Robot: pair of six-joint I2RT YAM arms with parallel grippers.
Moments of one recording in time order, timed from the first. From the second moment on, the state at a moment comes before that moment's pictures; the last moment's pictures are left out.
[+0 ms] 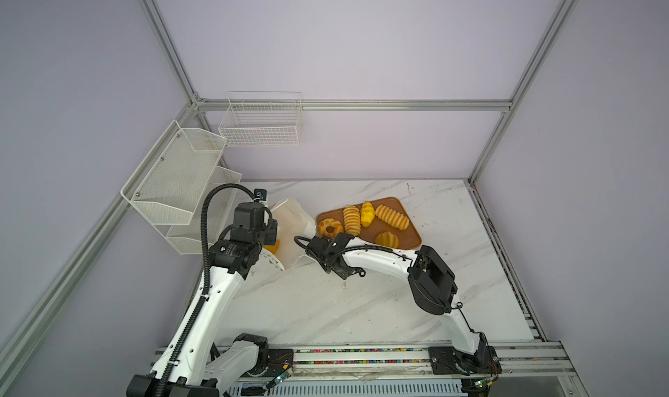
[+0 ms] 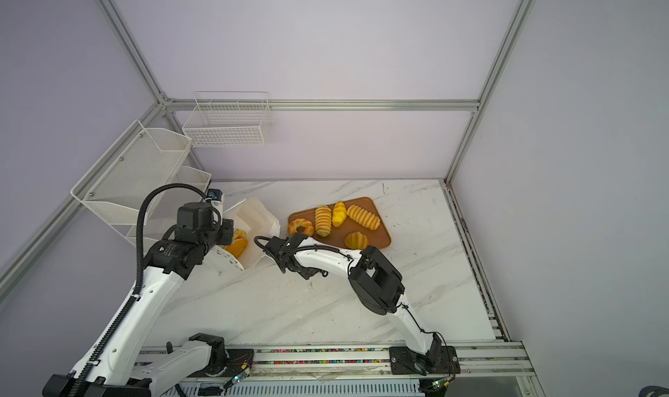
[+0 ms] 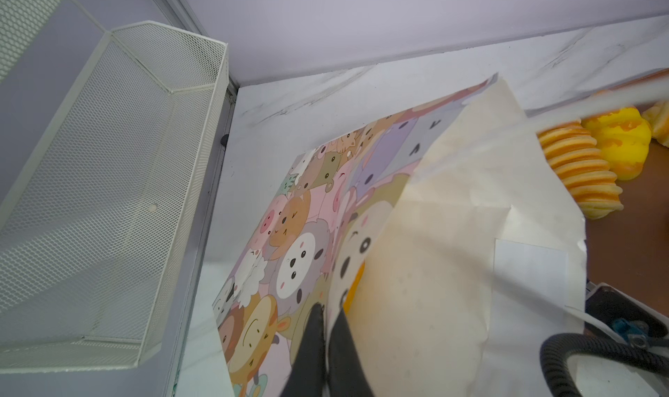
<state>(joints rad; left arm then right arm) -0.17 1.04 1.12 -0.72 -0.31 0.02 1.06 2.20 1.82 -1.14 0.54 0.20</state>
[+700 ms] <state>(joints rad) -0.16 1.04 1.12 -0.72 -0.30 0.02 1.05 2.18 1.85 -1.17 0.48 0.23</state>
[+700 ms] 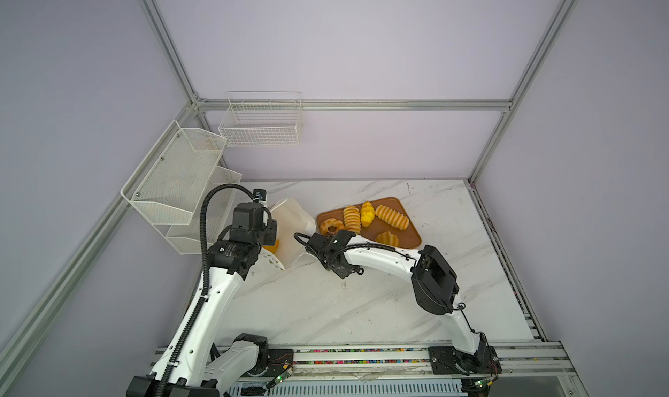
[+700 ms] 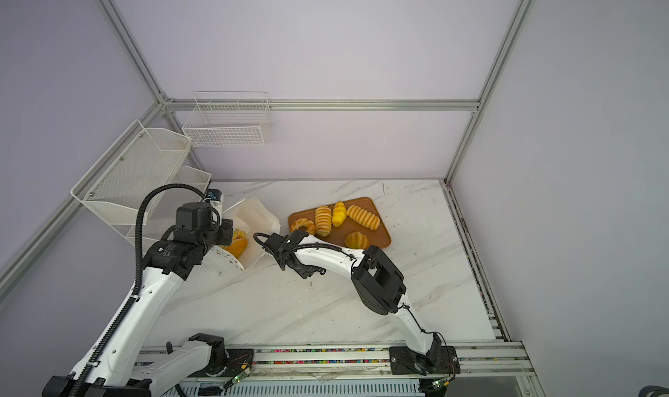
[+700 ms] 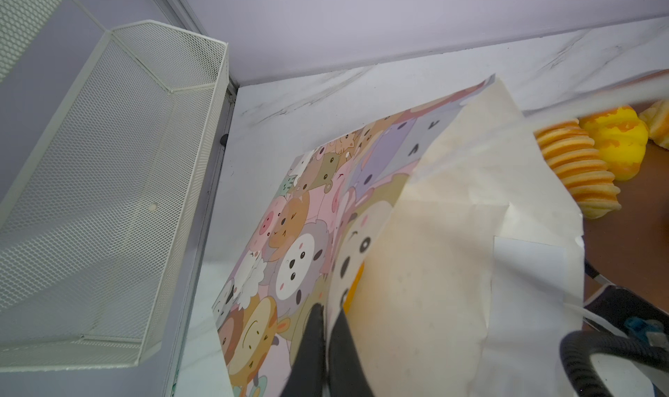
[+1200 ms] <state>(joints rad) -0.16 1.04 1.12 -0.72 -0.24 0.07 1.02 2.06 1.87 -1.17 0.47 0.31</state>
